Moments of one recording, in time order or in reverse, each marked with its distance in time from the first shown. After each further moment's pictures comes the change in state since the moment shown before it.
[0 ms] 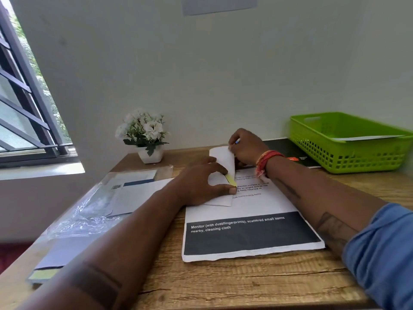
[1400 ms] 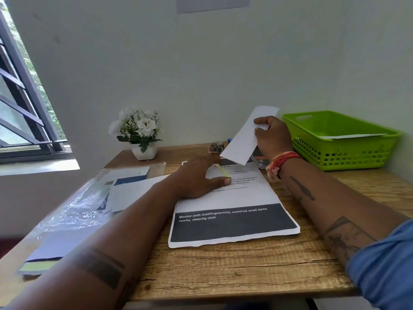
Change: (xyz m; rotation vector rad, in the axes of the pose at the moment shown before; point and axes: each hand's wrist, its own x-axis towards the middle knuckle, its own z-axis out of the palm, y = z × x) left_hand 0.010 0.017 0.002 -0.049 -0.073 -0.040; right_hand -0.013 0.034 -0.045 0.250 0.453 0.029
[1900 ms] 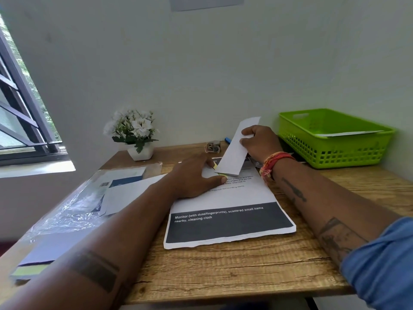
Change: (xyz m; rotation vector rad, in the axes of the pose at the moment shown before) left_hand 0.003 -0.004 0.003 0.015 0.075 -0.055; right_hand -0.006 0.005 0.009 -0.203 -0.176 0.006
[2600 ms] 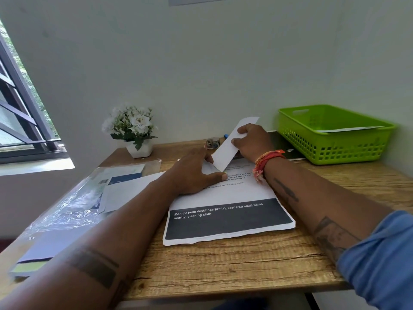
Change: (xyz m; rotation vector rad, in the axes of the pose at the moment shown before) left_hand 0.000 0.003 0.001 -0.040 0.029 -0.007; right_hand -0.016 -0.016 0.007 -0.062 -0.028 0.000
